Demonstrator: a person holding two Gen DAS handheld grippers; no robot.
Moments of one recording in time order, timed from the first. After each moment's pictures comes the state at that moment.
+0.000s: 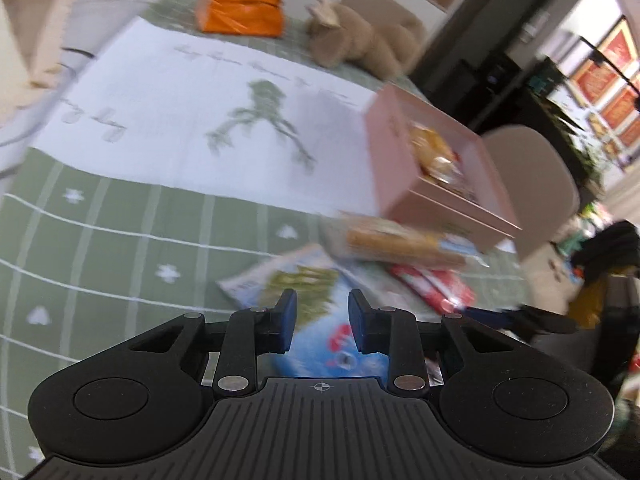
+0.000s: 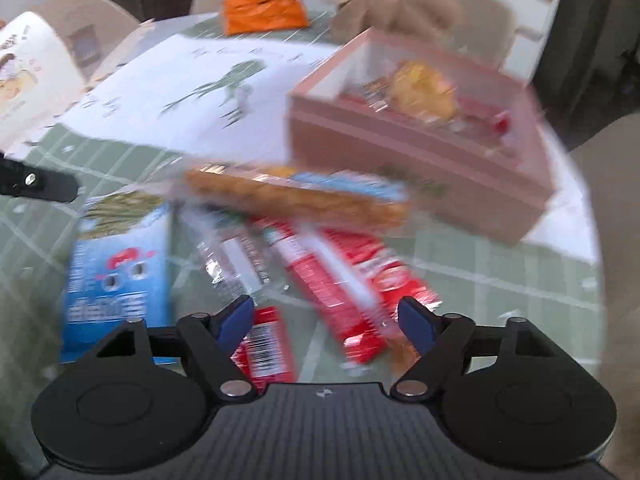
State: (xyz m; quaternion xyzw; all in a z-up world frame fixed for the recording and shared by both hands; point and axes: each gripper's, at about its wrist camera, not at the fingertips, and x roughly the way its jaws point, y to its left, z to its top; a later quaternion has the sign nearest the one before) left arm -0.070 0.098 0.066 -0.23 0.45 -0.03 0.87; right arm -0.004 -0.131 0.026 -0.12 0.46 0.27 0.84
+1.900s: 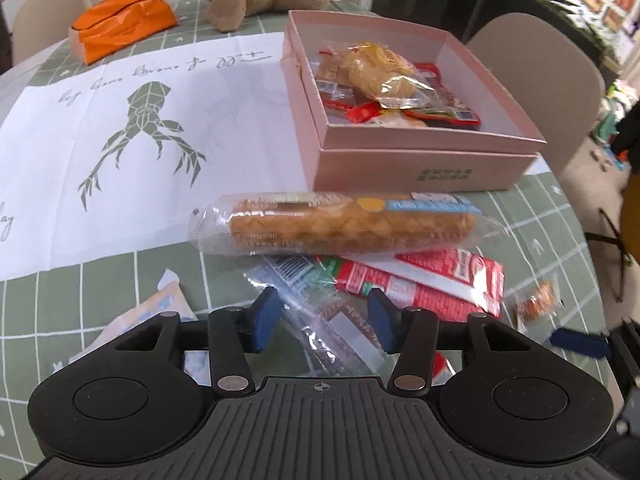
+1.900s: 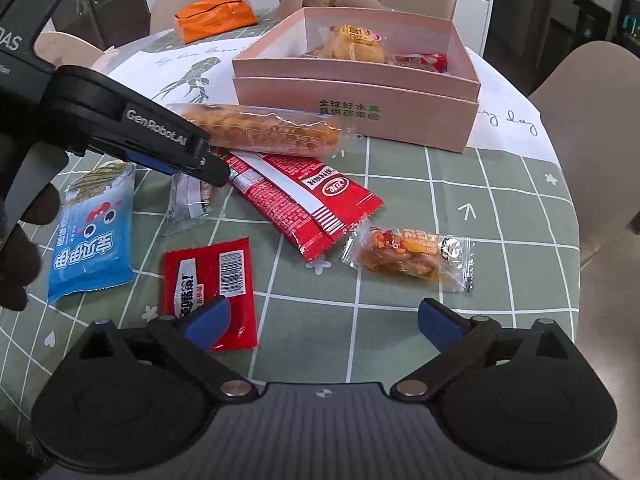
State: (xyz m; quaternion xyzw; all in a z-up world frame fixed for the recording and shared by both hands) left arm 0.019 -0.009 0.028 -0.04 0.50 -0.04 0.86; right arm -0.038 -0.193 0.011 -0.06 0.46 0.20 0.86
